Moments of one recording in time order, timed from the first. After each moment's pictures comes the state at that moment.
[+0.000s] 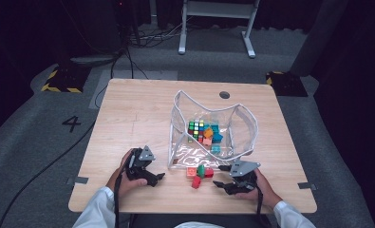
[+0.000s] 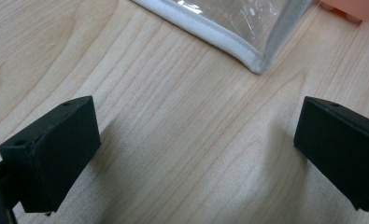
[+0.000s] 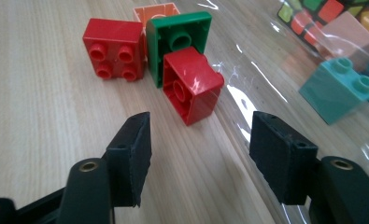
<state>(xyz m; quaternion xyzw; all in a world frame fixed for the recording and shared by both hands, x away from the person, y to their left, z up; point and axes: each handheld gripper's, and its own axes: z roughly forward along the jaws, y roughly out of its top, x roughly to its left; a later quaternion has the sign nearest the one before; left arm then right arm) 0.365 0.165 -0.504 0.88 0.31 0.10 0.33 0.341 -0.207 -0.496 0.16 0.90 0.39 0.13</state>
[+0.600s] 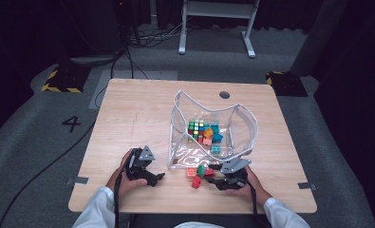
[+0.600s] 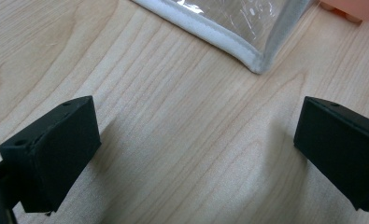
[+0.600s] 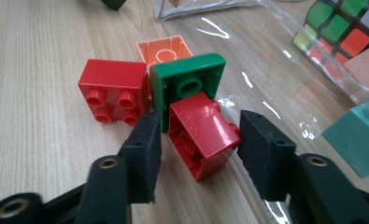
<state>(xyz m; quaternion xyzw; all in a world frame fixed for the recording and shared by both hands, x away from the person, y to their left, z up) 0.365 0.164 -0.504 0.88 0.31 0.10 0.33 0.351 -0.183 -0.501 0.14 0.89 0.43 0.12</state>
